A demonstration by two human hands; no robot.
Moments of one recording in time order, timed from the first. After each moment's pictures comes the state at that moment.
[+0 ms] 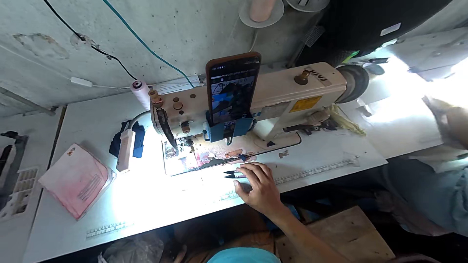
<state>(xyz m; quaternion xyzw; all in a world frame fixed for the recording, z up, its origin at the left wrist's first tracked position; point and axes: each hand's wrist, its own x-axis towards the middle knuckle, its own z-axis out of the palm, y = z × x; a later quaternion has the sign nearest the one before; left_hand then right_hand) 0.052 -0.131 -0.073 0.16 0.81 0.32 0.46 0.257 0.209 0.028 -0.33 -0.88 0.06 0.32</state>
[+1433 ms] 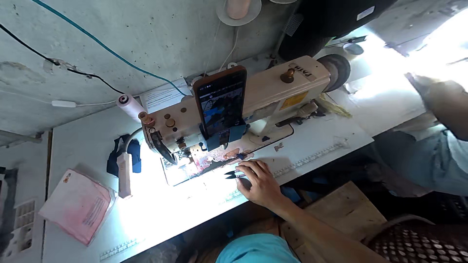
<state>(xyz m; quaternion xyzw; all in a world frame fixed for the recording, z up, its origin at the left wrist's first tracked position) 0.036 -0.126 -0.061 0.20 0.78 0.27 0.53 0.254 0.211 0.034 -0.36 -0.89 0.08 0.27</state>
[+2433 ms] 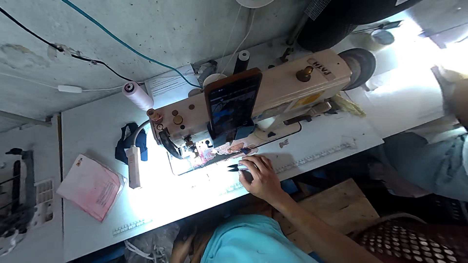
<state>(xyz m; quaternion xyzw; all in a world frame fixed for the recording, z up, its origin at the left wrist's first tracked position) 0.030 -0.123 -0.072 0.15 0.81 0.24 0.51 0.254 0.212 0.036 -0.37 -0.88 0.10 0.27</state>
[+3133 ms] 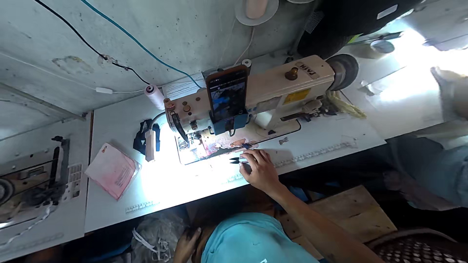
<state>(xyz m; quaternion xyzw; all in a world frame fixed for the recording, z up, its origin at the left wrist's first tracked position) 0.046 -0.149 -0.054 0.17 0.82 0.20 0.50 0.253 0.209 0.036 -0.37 -0.89 0.10 0.25</state>
